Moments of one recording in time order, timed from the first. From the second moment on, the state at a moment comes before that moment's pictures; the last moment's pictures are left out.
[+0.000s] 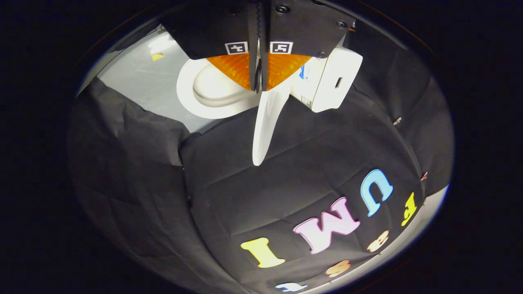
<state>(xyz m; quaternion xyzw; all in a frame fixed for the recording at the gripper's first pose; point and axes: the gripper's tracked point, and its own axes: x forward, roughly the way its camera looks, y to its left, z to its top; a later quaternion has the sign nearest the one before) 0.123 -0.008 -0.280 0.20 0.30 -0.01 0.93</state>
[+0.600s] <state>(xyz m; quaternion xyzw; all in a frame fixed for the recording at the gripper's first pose) 0.125 0.128 -0.220 0.04 0.25 0.05 0.97</state>
